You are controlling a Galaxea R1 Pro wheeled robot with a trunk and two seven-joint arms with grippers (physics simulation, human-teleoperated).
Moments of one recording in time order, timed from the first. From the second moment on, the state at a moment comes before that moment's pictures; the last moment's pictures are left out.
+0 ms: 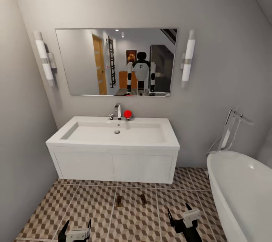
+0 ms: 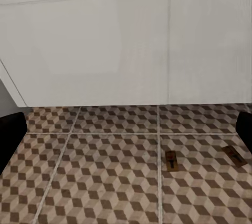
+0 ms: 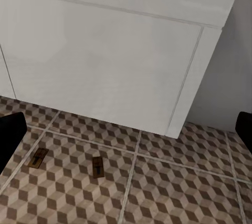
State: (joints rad) left arm -0.39 0.01 -0.34 0.08 0.20 -1.04 0.19; right arm -0.45 -0.01 0.07 -0.02 0.16 -0.92 -0.02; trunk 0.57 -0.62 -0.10
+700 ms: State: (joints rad) left arm -0.39 0.01 -0.34 0.08 0.21 -1.04 0.19; right arm -0.45 -0.01 0.07 -0.02 0.16 -0.92 -0.02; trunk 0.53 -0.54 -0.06
